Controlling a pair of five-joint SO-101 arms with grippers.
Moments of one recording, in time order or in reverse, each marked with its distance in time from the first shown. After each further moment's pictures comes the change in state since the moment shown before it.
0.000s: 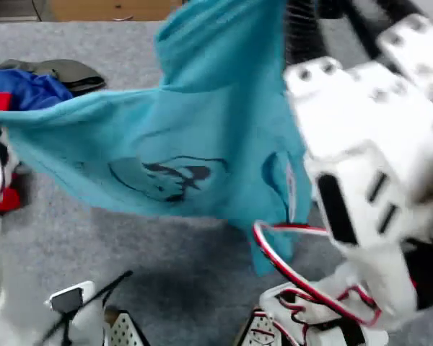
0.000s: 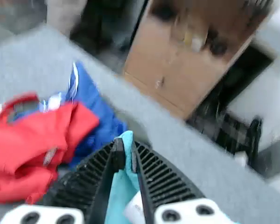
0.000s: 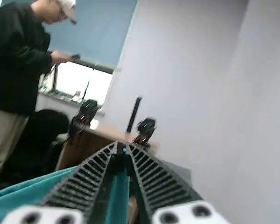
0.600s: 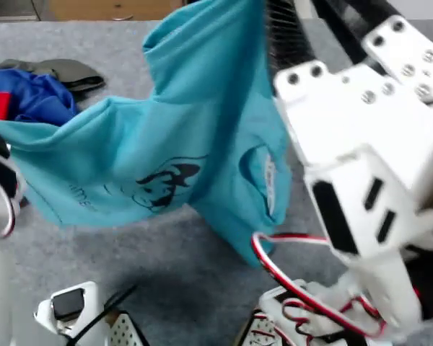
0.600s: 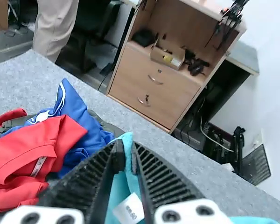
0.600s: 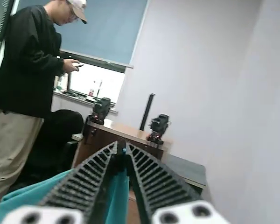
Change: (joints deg) left arm 3.1 -2.9 -2.4 3.1 0.0; right arm 0.6 -3.9 4.7 0.5 -3.0
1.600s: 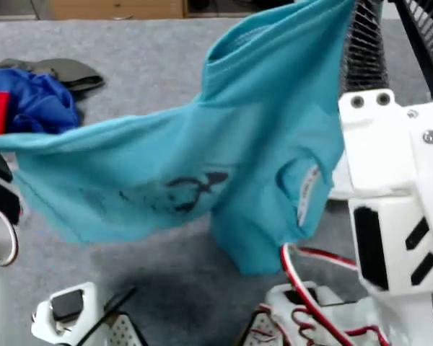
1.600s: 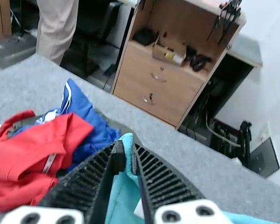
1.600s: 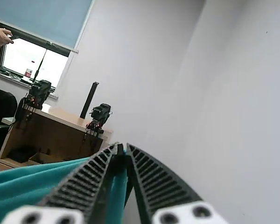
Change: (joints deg) left arm -0.4 -0.3 -3.0 3.2 -3.0; right arm 12.7 -4.0 -0.8 2.5 6.2
